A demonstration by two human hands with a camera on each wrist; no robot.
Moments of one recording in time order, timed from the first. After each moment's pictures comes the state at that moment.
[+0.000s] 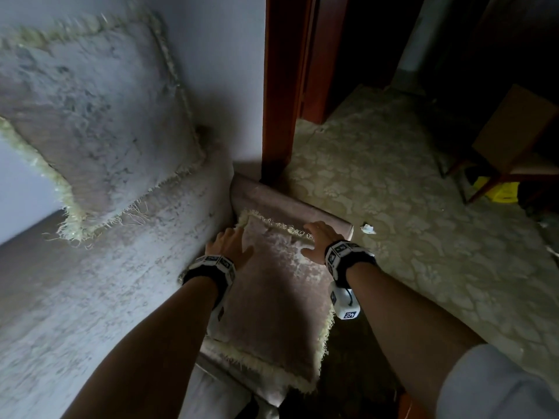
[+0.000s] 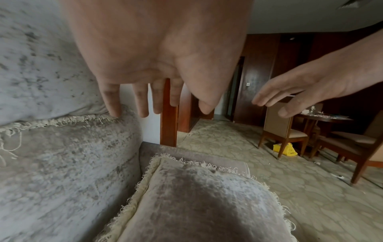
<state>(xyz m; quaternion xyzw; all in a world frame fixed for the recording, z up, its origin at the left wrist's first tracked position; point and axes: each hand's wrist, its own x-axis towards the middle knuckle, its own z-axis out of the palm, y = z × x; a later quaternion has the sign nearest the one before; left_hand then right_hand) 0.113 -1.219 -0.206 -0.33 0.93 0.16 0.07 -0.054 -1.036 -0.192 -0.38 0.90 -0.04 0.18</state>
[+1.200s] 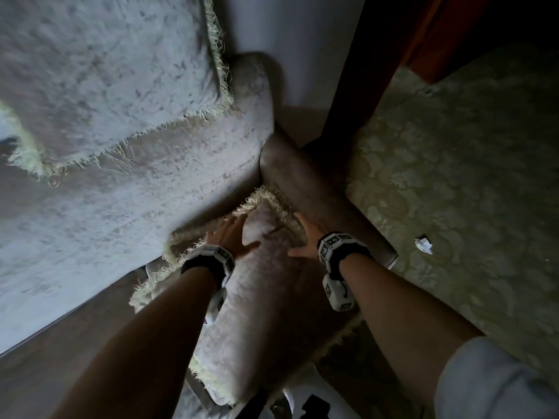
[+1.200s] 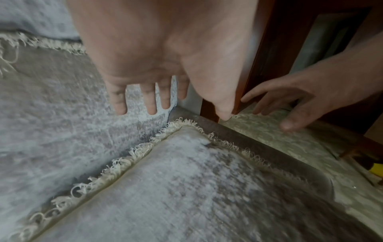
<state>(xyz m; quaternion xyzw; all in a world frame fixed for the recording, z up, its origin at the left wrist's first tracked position) -0.030 -1.280 -0.343 -0.48 0.85 0.20 0.10 -0.244 -1.185 -0.335 -0.53 0.78 0.04 0.35</state>
